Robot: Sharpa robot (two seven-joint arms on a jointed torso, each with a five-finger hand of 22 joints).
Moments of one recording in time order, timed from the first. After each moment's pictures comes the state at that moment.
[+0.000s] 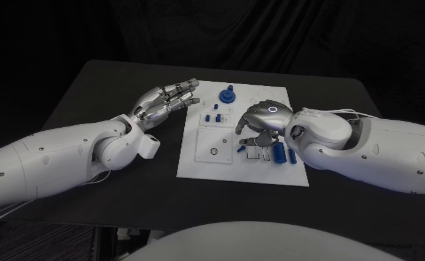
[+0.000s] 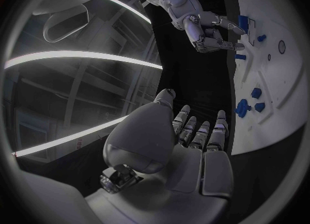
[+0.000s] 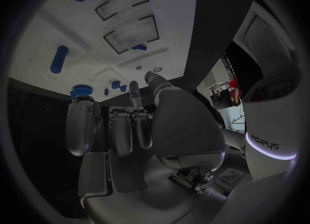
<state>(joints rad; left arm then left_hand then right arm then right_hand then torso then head) 1.14 -0.88 -0.21 1.47 -0.20 0.05 0.68 1.50 0.19 -0.13 0.18 0.60 0.43 0.13 0.06 0.05 0.13 0.12 0.10 0.03 0.06 0.20 0.02 0.02 0.16 0.17 0.30 0.07 0.36 1.21 -0.82 -0.23 1.69 -1.82 -0.26 -0.14 1.32 -0.13 0.21 0.16 0.28 1.01 0.09 0.08 0.30 1.46 0.01 1.57 1.31 1.46 -0.05 1.57 1.31 0.05 1.46 0.06 1.38 1.31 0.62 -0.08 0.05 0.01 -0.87</state>
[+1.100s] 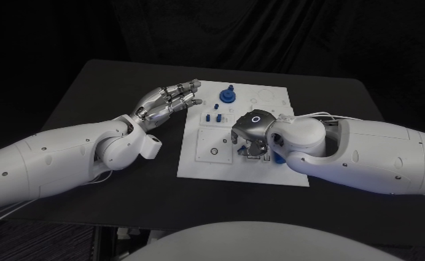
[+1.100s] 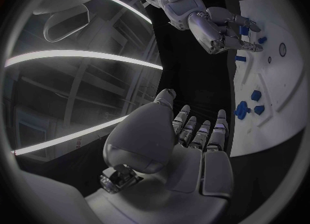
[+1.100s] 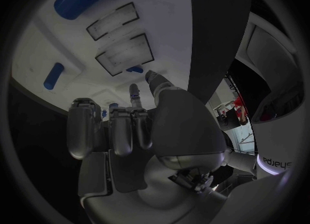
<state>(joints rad) 1.13 -0.87 -0.21 1.46 -0.20 0.06 0.68 1.50 0.19 -0.12 0.18 0.60 0.43 0.13 0.06 0.05 0.13 0.12 0.10 0.03 0.07 0.22 0.03 0.02 0.15 0.18 0.30 0.08 0.37 1.20 -0.73 -0.23 1.69 -1.90 -0.01 -0.30 1.32 -0.14 0.20 0.15 0.27 0.94 0.09 0.06 0.29 1.46 0.01 1.57 1.31 1.46 -0.05 1.57 1.31 0.05 1.46 0.06 1.40 1.31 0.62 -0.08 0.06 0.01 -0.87</state>
